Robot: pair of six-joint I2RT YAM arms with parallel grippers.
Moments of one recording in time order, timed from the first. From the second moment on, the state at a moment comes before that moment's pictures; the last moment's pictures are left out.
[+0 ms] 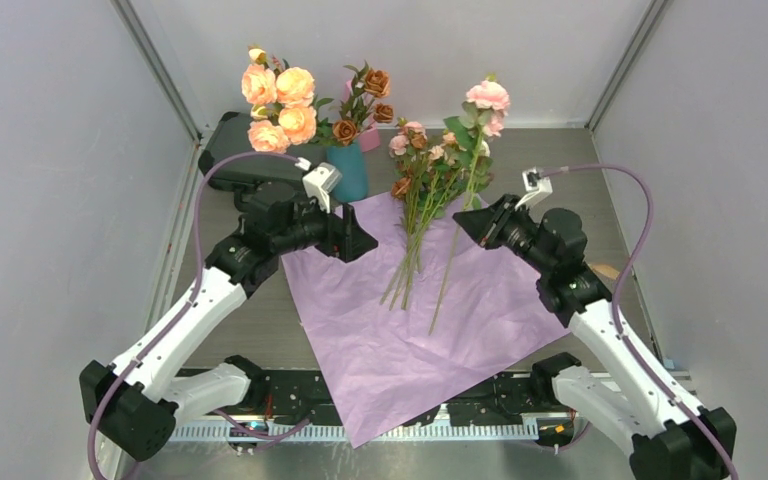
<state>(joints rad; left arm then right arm) -0.52 1.06 0.98 -0.32 0.40 -0.28 0.27 0.87 0.67 0.07 -0.33 0.67</state>
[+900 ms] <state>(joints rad) -0.54 1.03 0.88 0.12 0.84 -0.52 1.00 1.00 0.67 0.34 -0.08 0.54</state>
